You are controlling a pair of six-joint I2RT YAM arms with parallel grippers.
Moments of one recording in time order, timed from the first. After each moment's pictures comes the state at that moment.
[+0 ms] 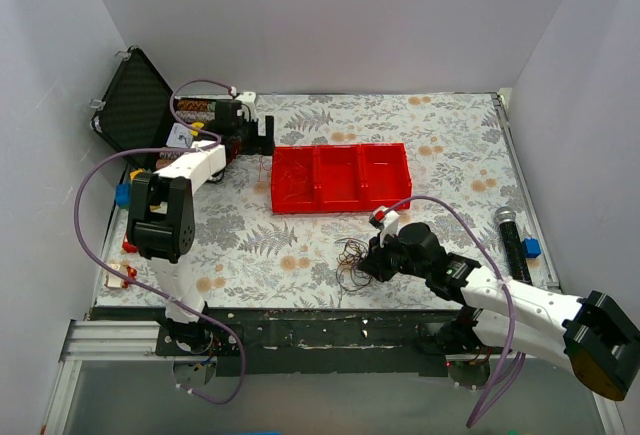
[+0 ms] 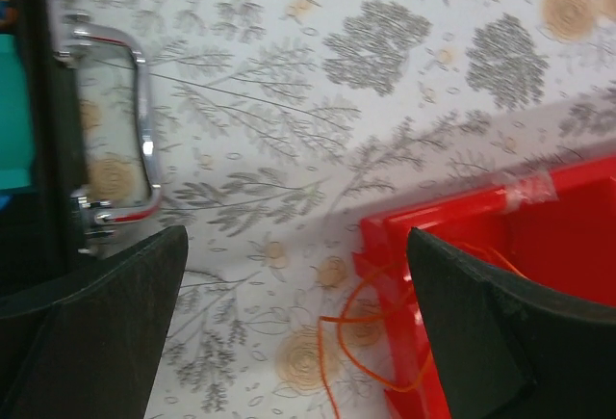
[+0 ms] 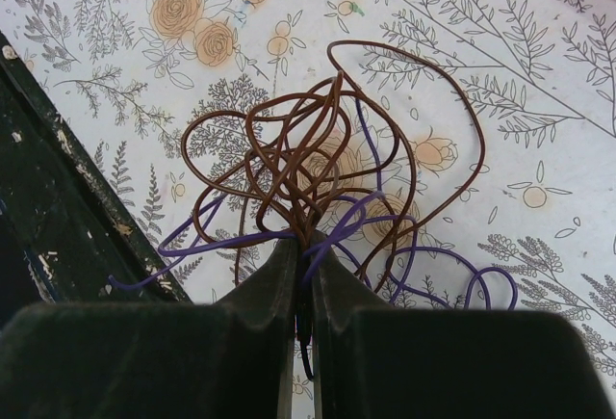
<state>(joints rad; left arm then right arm) -0.19 1.88 1.36 -0.13 0.07 -0.08 0.86 0.93 0.30 0.07 -0.19 0.31</state>
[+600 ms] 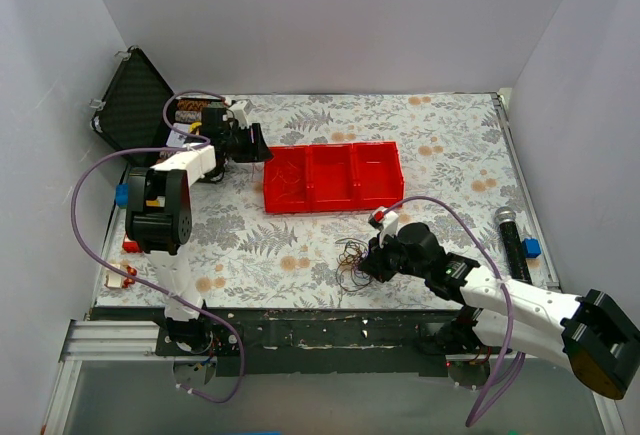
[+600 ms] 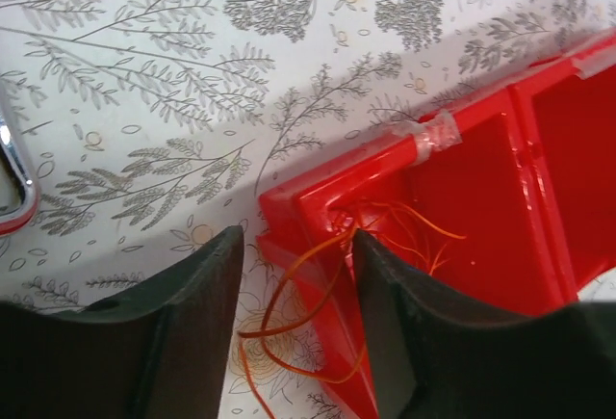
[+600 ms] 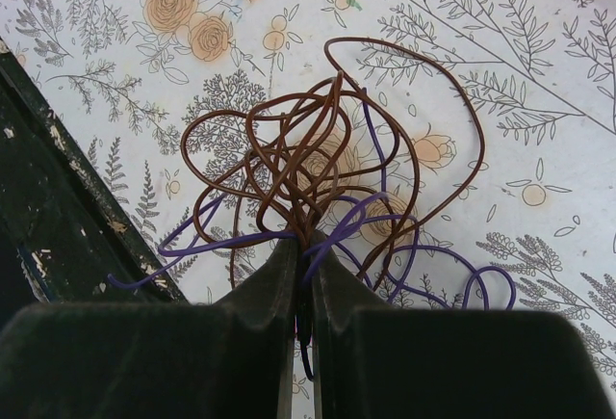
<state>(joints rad) -0.10 1.95 1.33 -0.12 0.49 -0.13 0.86 0.95 0.30 0.07 -0.19 0.30</state>
